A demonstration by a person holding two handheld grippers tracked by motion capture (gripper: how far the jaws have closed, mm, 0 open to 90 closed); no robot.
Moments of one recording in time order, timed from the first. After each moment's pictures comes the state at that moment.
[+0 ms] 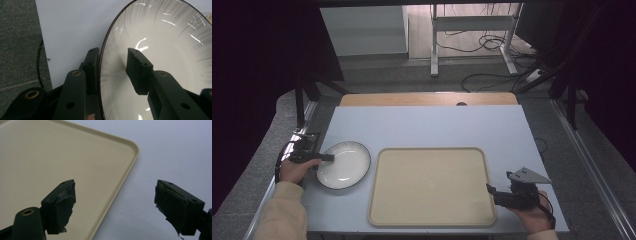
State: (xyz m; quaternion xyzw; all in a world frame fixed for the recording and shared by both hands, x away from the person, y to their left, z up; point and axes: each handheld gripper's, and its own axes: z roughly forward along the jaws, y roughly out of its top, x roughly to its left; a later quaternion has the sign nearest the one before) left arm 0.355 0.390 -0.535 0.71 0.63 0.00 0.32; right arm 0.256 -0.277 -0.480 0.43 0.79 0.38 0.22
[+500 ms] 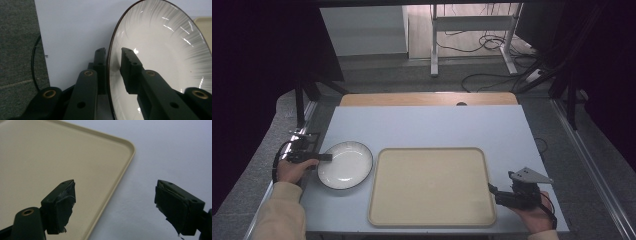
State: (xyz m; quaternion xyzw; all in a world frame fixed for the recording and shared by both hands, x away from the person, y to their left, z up) left arm 0.349 0.392 -0.525 0.70 0.63 0.00 0.33; right arm 0.256 -0.281 -0.479 0.43 0.79 0.38 0.23
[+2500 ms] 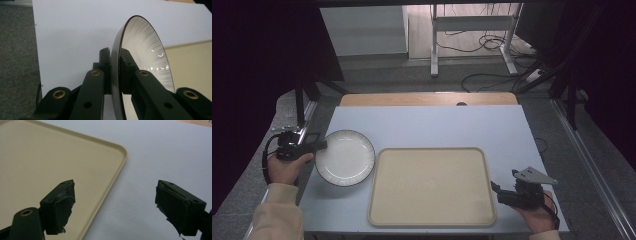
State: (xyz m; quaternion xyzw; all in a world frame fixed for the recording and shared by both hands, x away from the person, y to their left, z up) left arm 0.317 0.374 -0.459 0.68 0.59 0.10 0.42; right arm 0.255 -0.286 -0.475 0.44 0.78 0.38 0.25
